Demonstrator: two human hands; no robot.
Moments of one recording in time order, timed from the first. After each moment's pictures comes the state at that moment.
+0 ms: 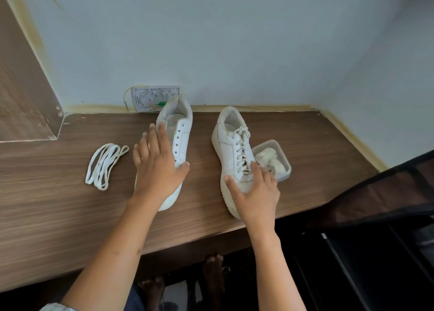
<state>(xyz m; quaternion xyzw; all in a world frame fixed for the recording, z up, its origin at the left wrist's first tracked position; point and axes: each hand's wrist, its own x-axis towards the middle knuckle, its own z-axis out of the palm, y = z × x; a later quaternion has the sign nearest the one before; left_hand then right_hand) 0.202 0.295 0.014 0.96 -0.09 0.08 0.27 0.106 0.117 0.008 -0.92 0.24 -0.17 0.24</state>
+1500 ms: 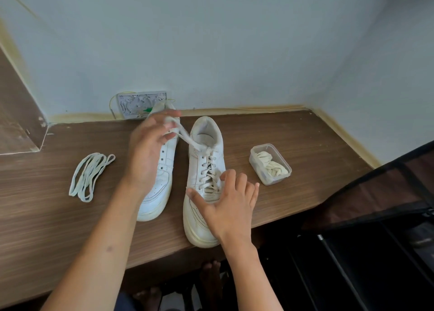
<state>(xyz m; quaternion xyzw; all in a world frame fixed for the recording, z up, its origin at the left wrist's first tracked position) 0.212 0.283 0.067 0.52 -0.20 0.00 0.83 0.102 0.147 0.015 -0.94 0.19 -0.14 0.24</state>
